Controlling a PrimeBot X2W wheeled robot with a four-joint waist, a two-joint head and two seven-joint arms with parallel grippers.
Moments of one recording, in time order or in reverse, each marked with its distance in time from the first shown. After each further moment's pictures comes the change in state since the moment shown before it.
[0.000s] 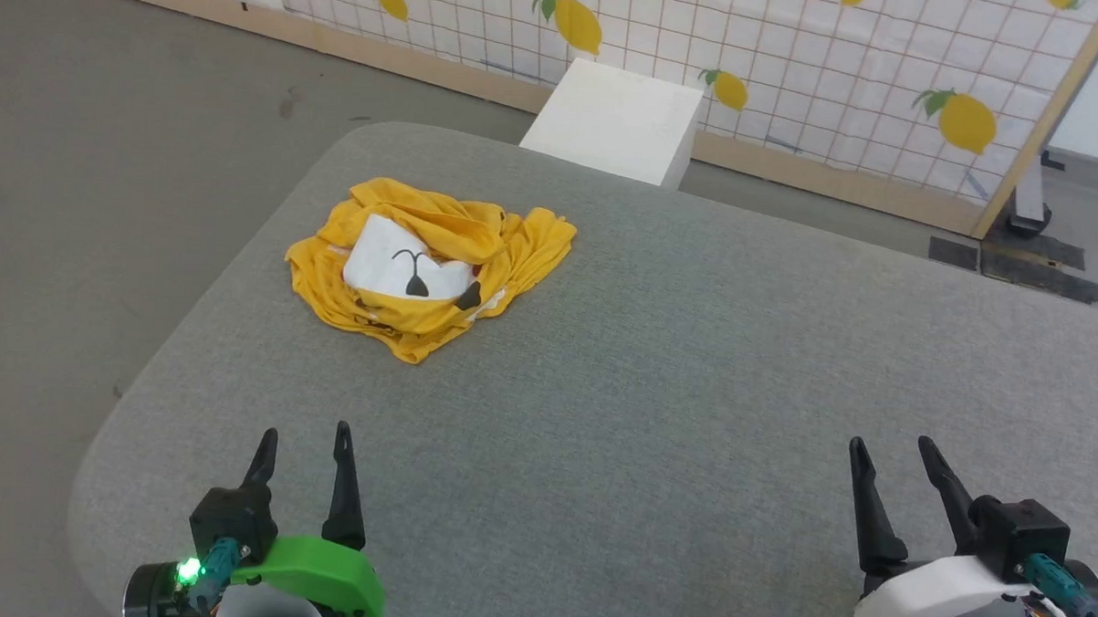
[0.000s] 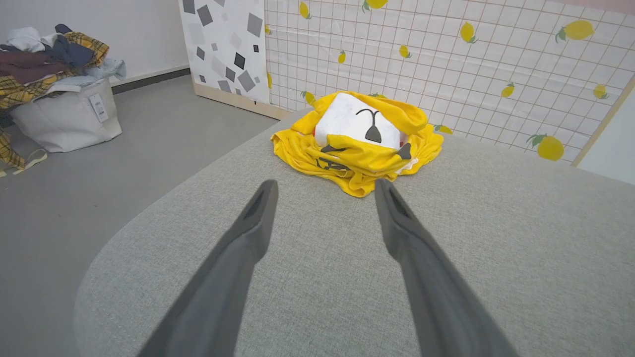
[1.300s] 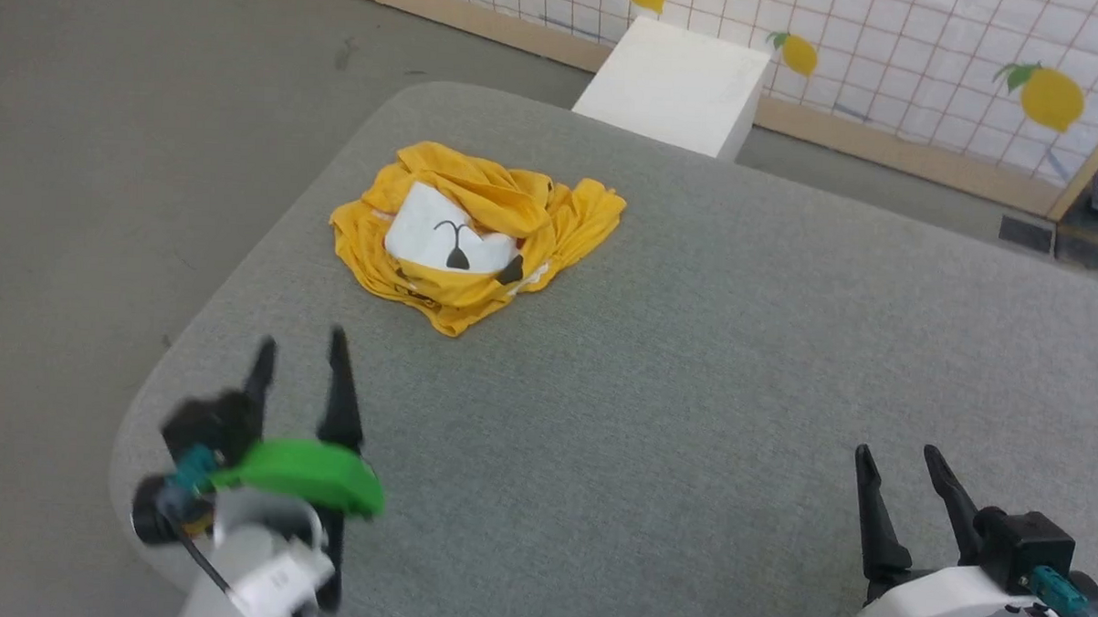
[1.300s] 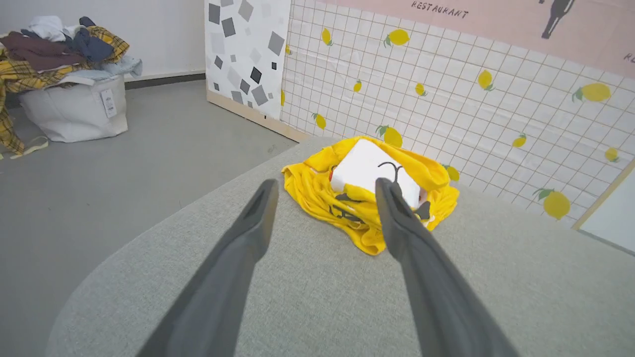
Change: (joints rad) left arm -0.184 0.000 0.001 0.114 -0.127 -0.022 -0.051; right arm 0.006 0.001 -0.009 0.035 0.005 0.000 -0.044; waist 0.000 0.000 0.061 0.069
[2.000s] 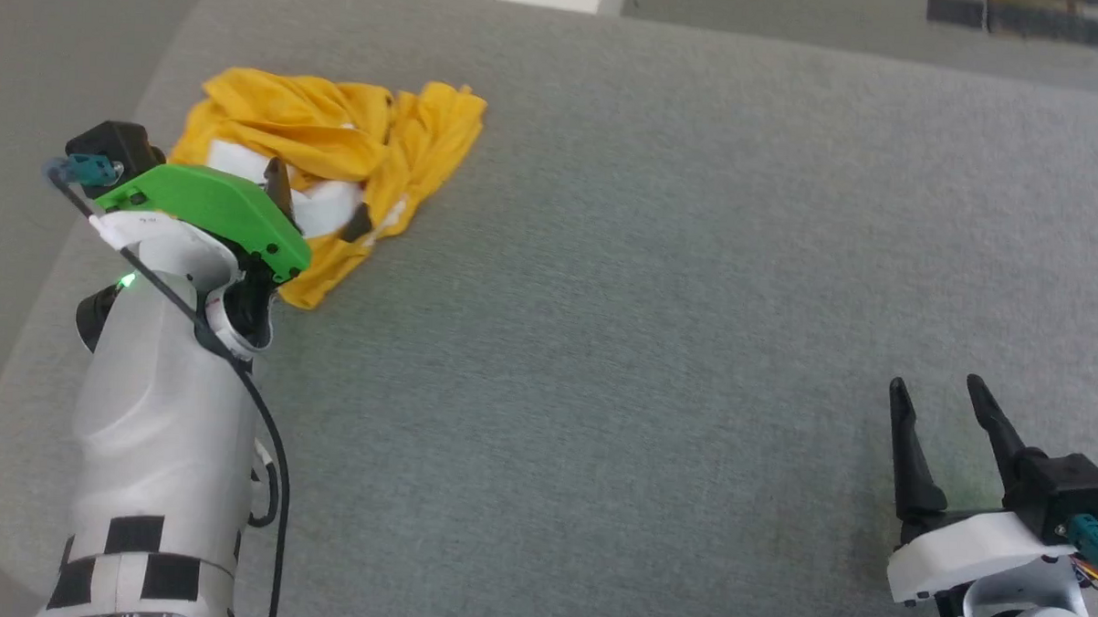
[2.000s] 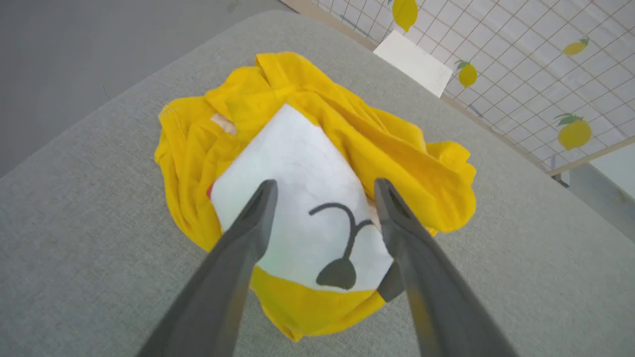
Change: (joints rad) left arm -0.595 0.079 0.127 0.456 -0.200 0.060 0.449; right arm -0.027 0.000 -0.040 -0.199 -0.094 0.000 0.113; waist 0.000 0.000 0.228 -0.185
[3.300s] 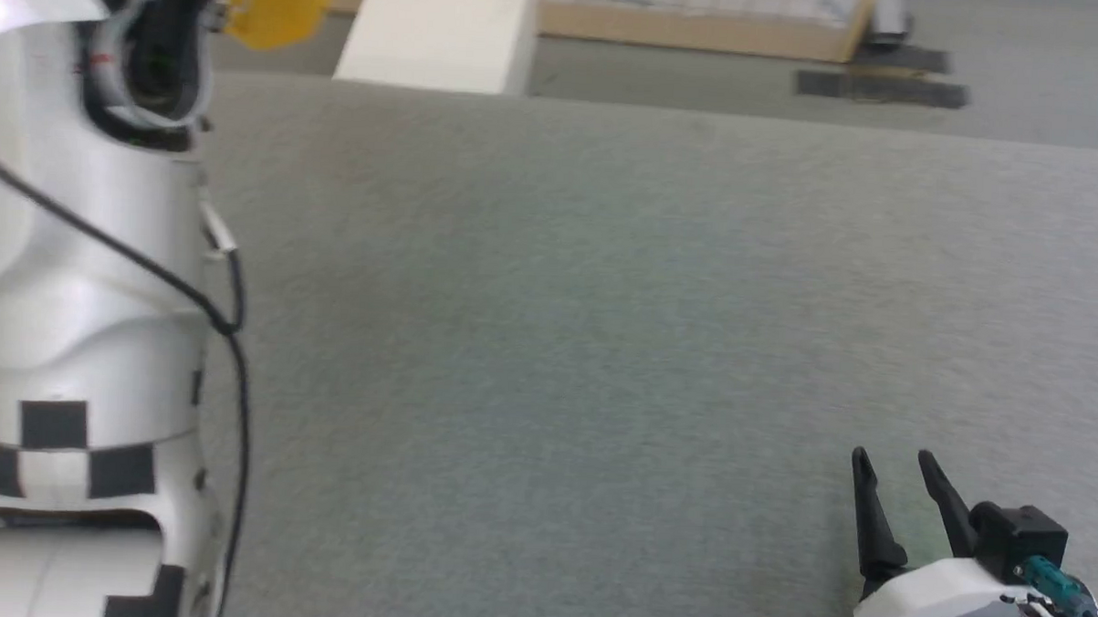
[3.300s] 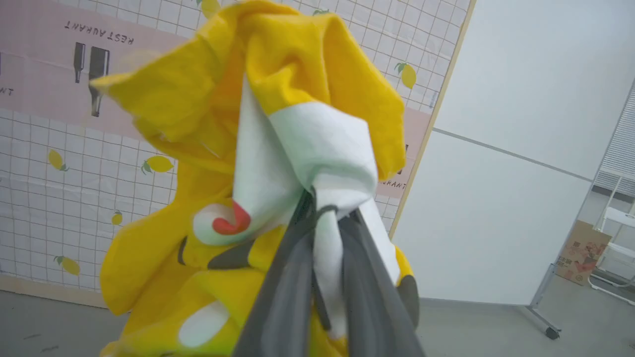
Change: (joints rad) left arm -0.265 0.033 -0.103 -0.445 -0.085 -0.172 -0.004; right arm -0.005 0.001 0.039 0.262 0.132 0.000 -0.097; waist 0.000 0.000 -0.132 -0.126
